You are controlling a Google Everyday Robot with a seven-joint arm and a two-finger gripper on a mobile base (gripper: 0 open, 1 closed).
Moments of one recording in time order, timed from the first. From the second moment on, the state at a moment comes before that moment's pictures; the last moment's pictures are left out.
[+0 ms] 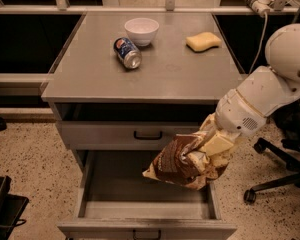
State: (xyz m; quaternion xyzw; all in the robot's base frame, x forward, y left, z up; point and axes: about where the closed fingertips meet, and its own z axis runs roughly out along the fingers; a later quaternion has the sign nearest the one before) arm 0.431 -0.124 0.808 -0.65 0.70 0.26 0.15
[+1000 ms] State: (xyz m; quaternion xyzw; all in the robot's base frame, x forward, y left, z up) arm 0.501 -0.158 0.951 -0.66 0.73 0.10 0.18
